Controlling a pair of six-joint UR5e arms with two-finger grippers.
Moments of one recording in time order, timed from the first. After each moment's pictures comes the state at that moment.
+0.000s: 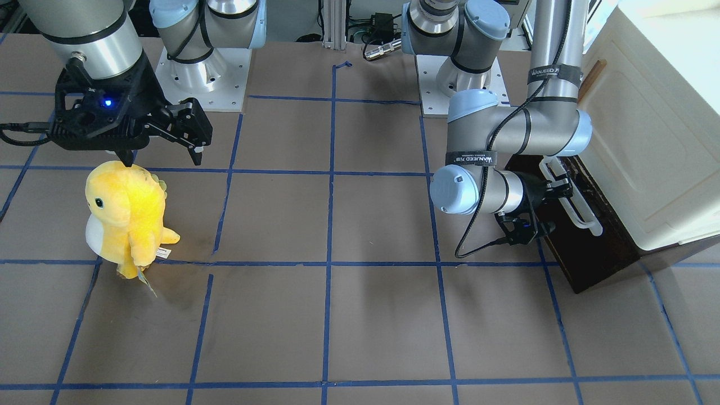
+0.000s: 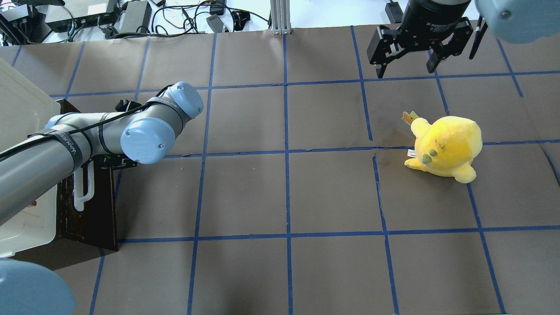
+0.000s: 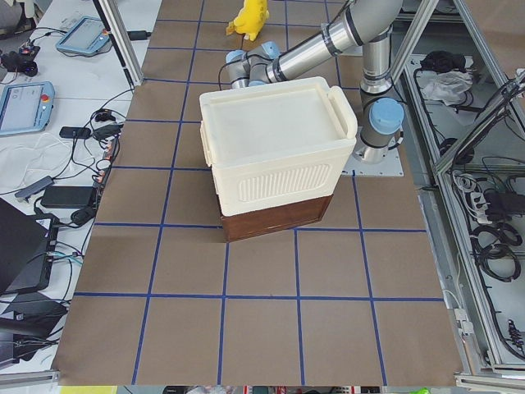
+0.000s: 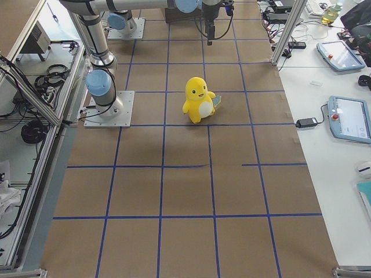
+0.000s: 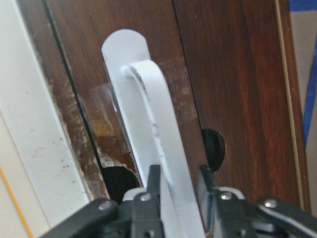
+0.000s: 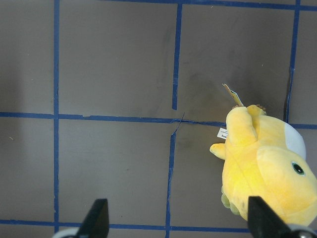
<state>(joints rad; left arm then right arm) -1.60 -1.92 -1.90 -1.45 2.62 -0.40 1.60 -1.48 1.44 -1.57 -1.58 -0.02</state>
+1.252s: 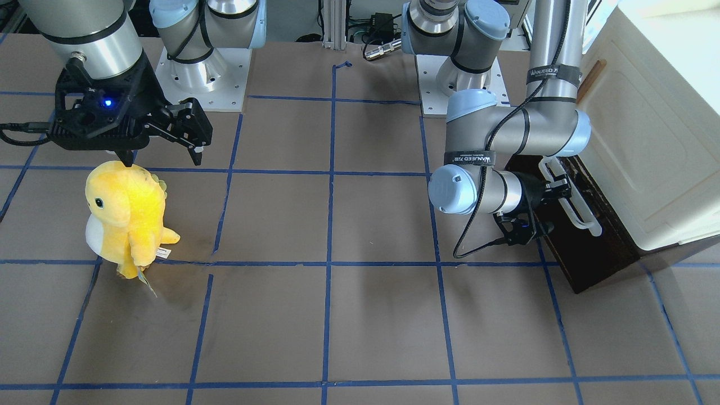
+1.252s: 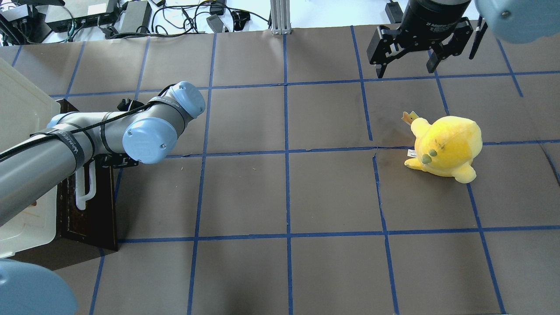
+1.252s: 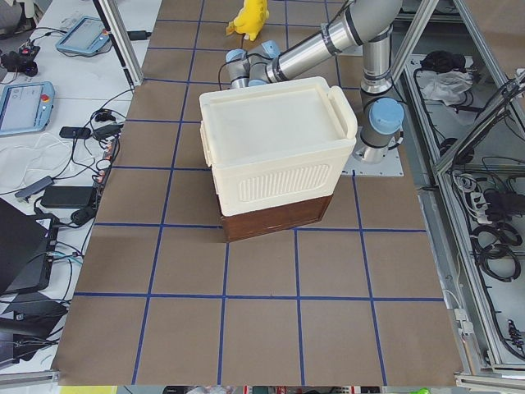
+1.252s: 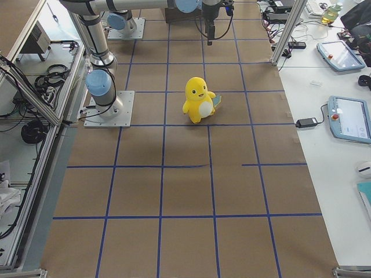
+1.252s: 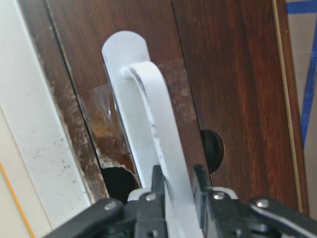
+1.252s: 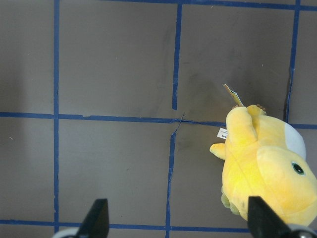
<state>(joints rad) -1.61 -1.92 -1.90 -1.45 2.62 -0.40 1.60 -1.48 1.44 -1.57 -1.58 -0.02</state>
